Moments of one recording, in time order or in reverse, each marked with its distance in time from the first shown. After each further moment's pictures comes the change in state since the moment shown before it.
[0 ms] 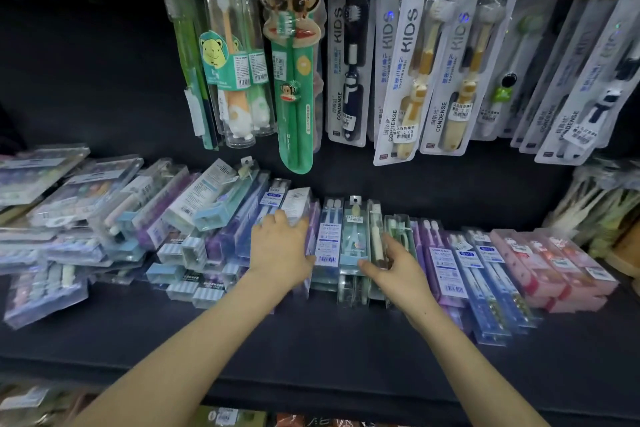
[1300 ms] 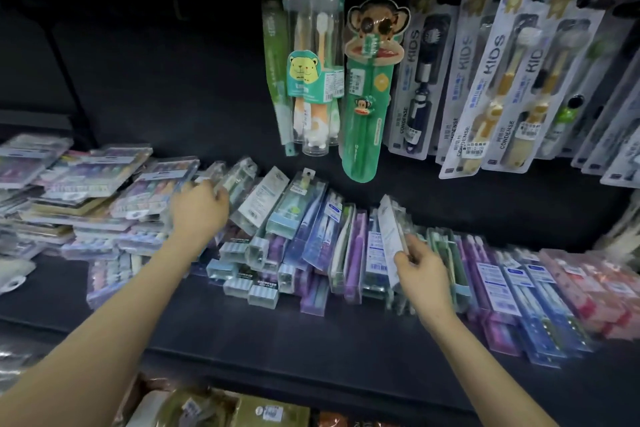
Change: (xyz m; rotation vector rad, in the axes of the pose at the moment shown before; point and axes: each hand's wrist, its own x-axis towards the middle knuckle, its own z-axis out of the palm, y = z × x) left_hand 0.002 -0.186 -0.014 -0.482 0.350 -0.437; right_hand -0.008 -0.041 0.044 0.138 0.216 -0.019
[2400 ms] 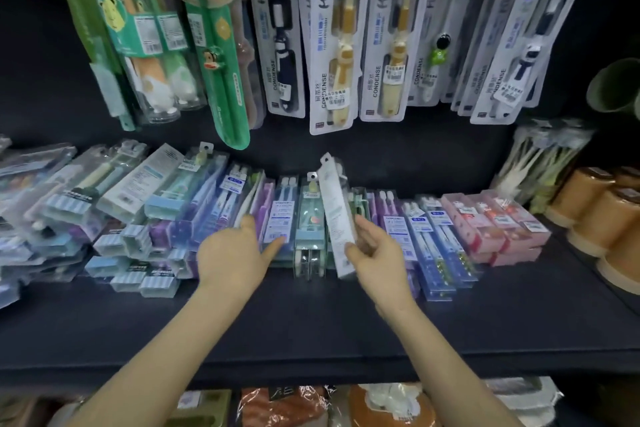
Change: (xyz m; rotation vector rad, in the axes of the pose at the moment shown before) left_hand -0.131 0.140 0.090 0.533 -0.141 0.331; right_hand -0.014 0.053 -0.076 0.268 -0.056 0.039
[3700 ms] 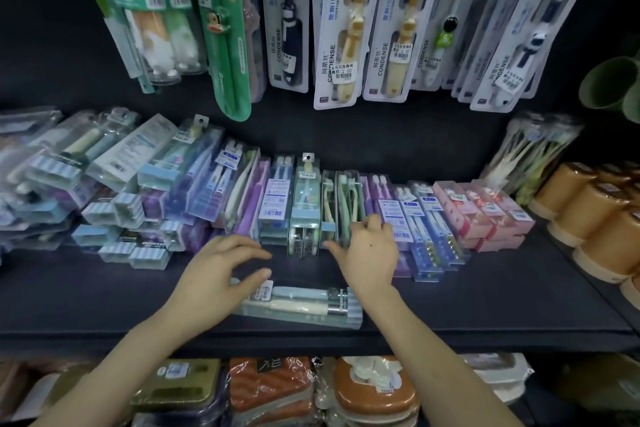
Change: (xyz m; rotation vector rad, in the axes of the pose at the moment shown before) left_hand -0.060 -0.039 0.017 -0.845 -0.103 0.362; right_hand 0.005 0.021 0.013 -1.220 0.137 -0.133
